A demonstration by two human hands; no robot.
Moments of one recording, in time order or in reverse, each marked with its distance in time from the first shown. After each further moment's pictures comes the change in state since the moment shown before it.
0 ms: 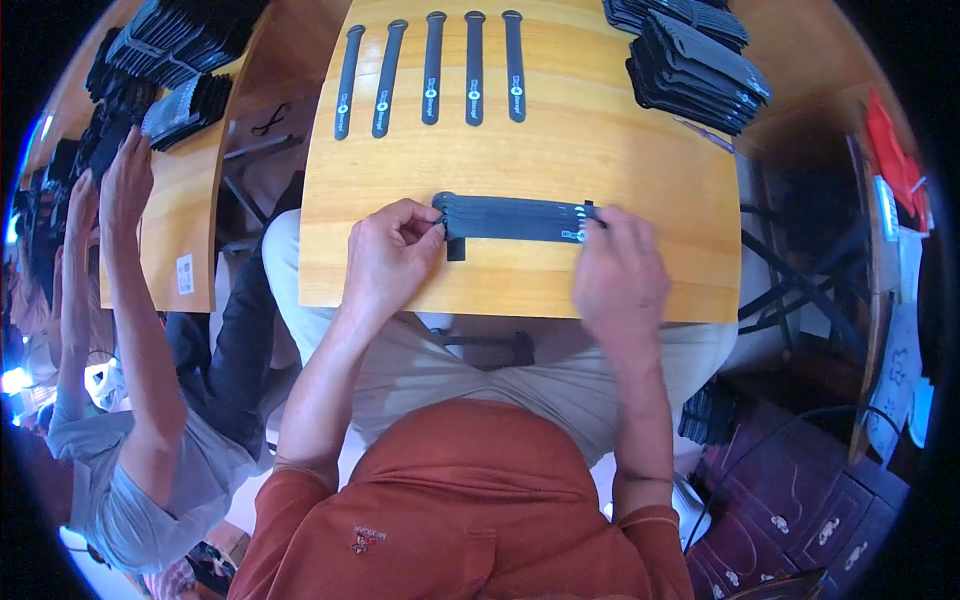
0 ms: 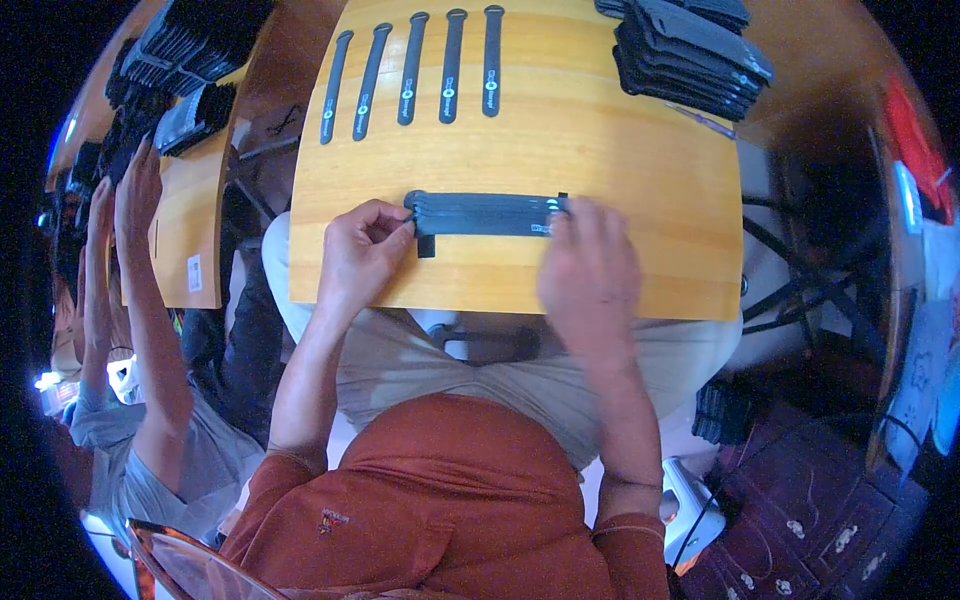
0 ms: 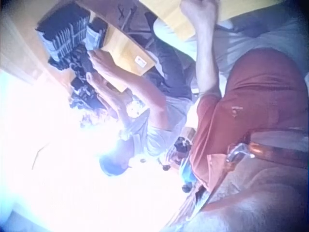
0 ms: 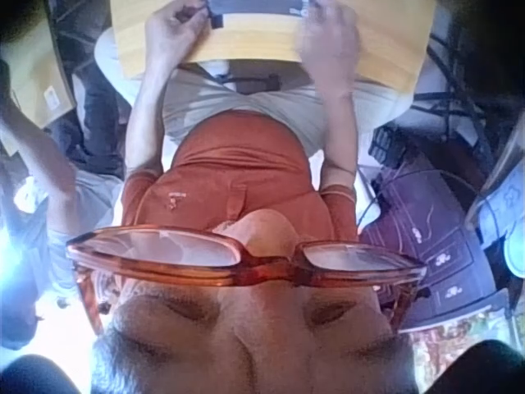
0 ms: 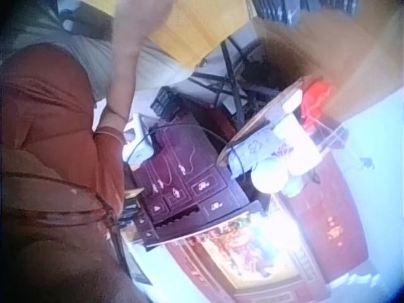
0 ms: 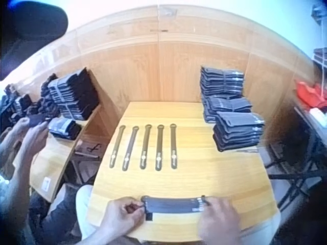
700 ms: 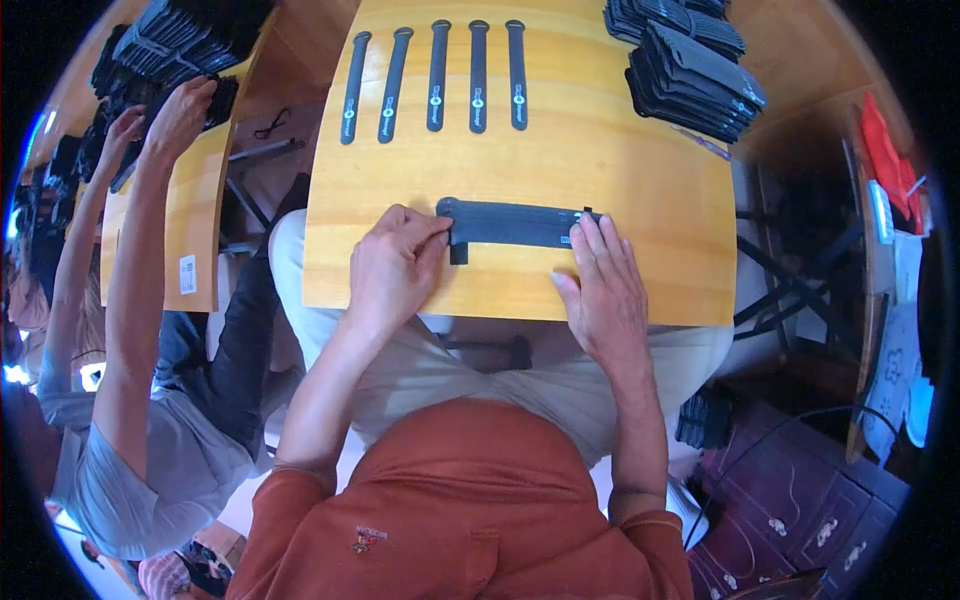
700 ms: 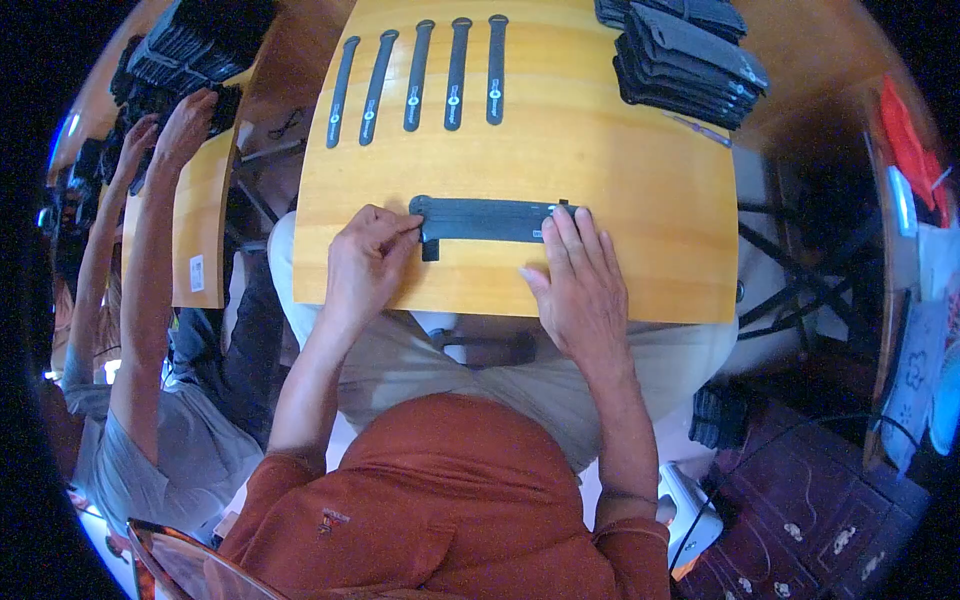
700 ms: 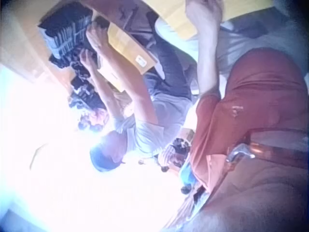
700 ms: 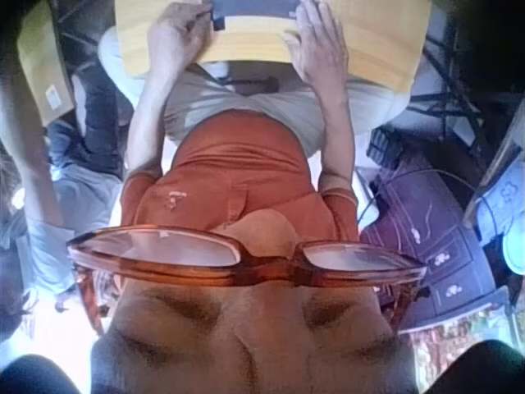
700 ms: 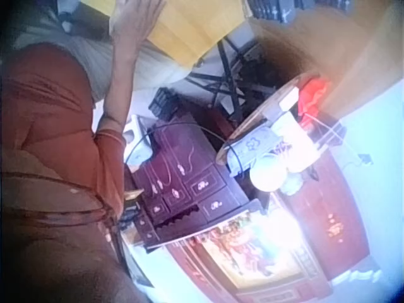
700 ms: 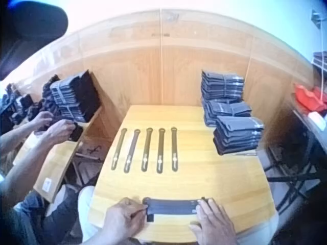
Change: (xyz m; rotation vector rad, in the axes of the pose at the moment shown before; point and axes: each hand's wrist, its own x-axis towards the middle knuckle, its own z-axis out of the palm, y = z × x) left_hand -0.008 -0.004 -0.002 0.227 0.082 0.327; right_hand -0.026 0.013 0.018 0.163 -0.105 -0.075
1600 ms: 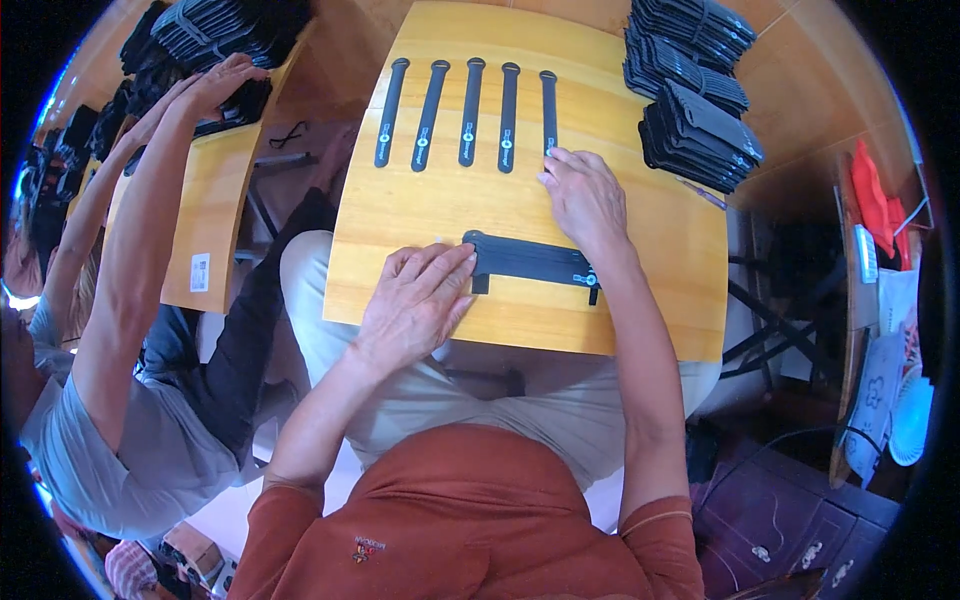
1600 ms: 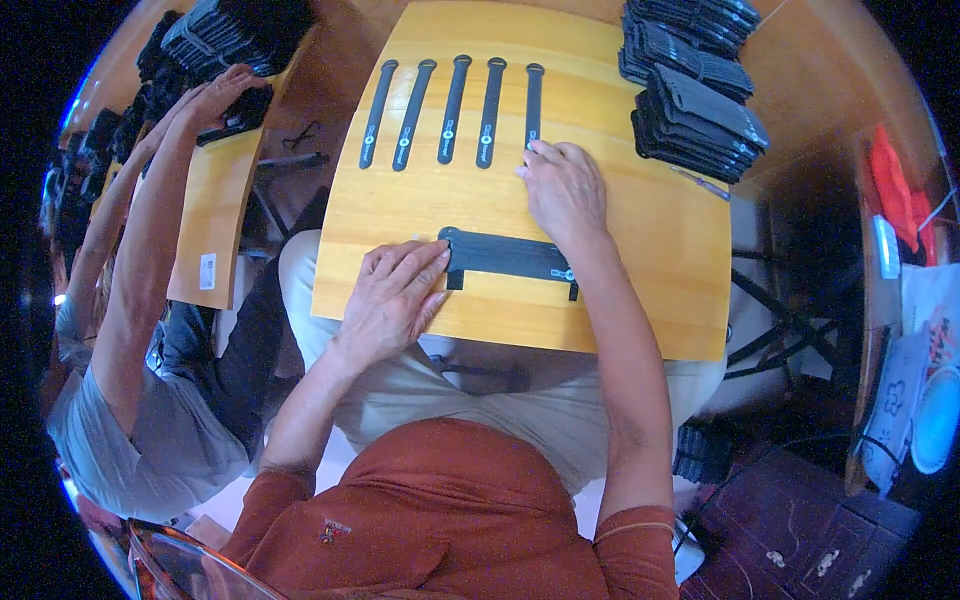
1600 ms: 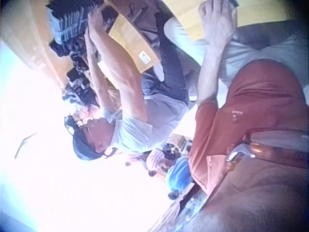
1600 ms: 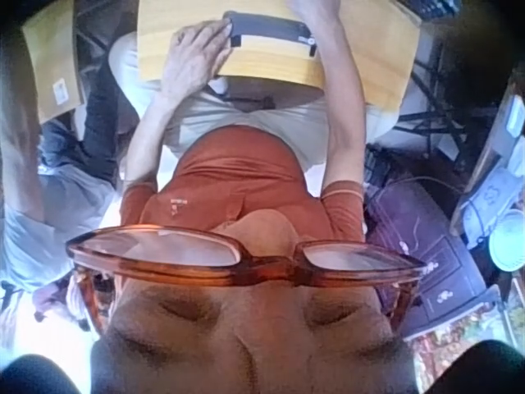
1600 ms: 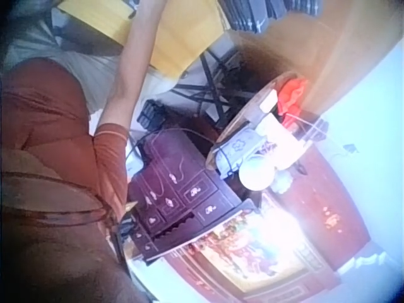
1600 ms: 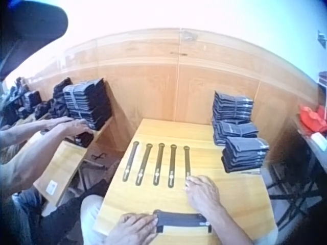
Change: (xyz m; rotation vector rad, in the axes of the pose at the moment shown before) left_hand -0.020 -0.007 -0.018 0.351 -0.105 0.422; right_hand 0.163 0.006 0.024 -0.008 0.118 -0.104
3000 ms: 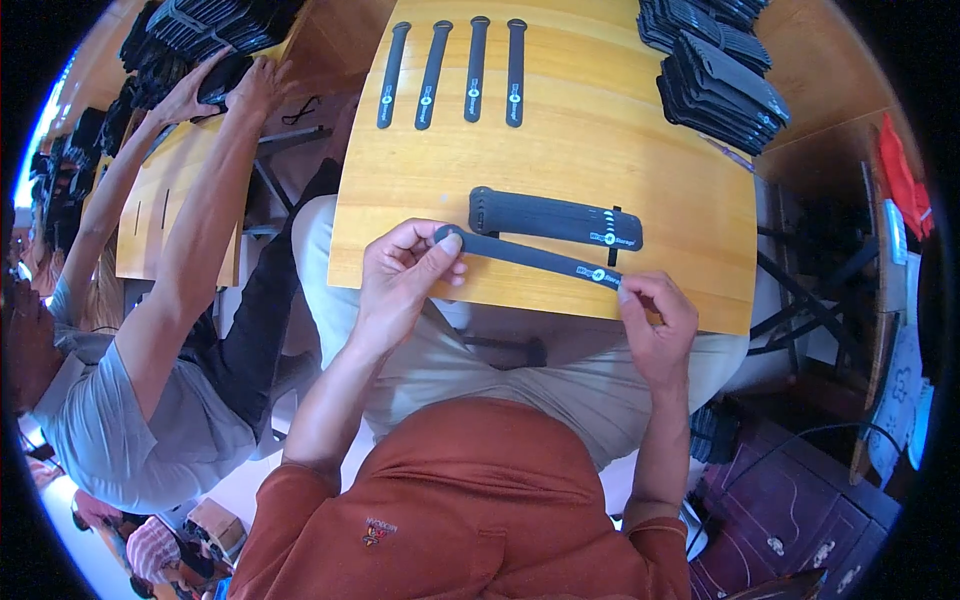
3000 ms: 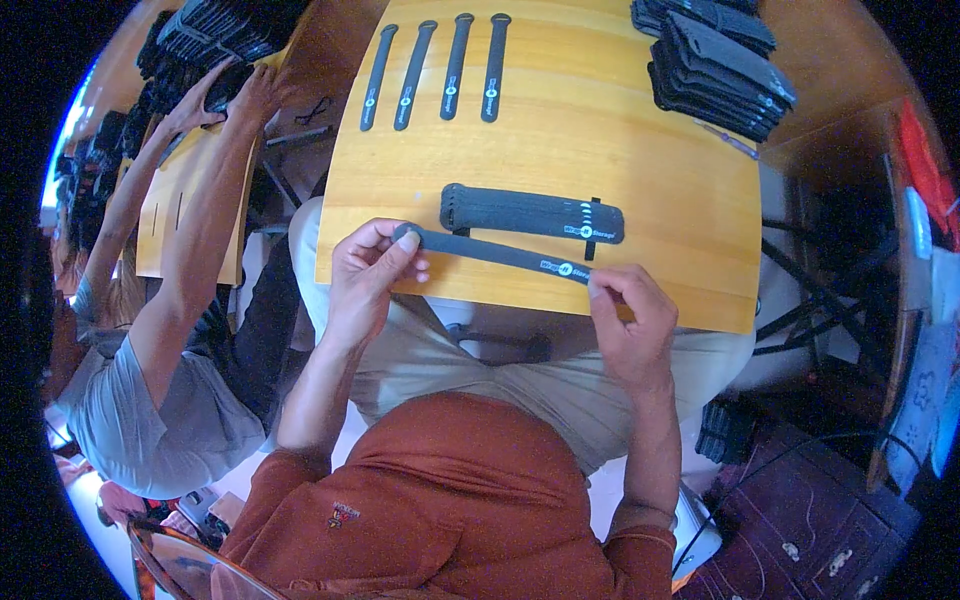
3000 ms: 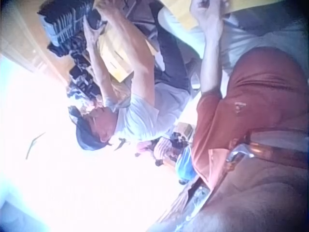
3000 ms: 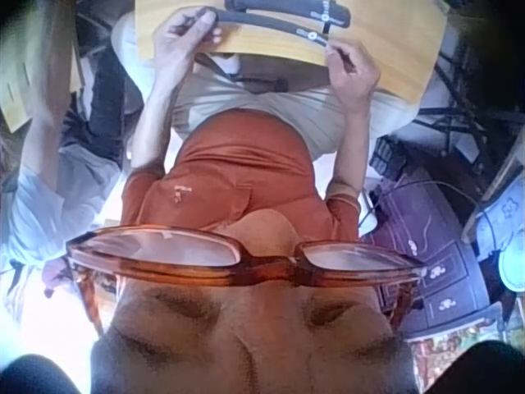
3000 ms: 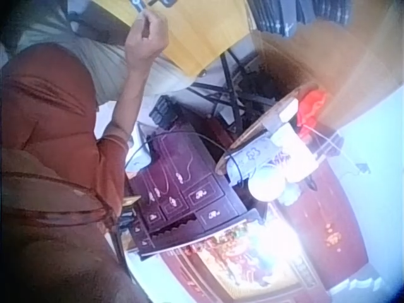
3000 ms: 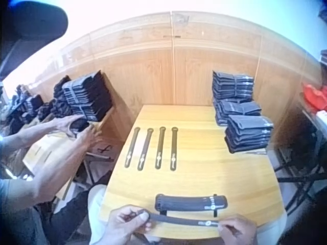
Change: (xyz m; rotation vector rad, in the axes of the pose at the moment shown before) left_hand -0.011 0.016 -0.001 -1.455 0.242 -0.727; right_hand -0.175 -0.023 -0.077 0.690 0.134 0.235
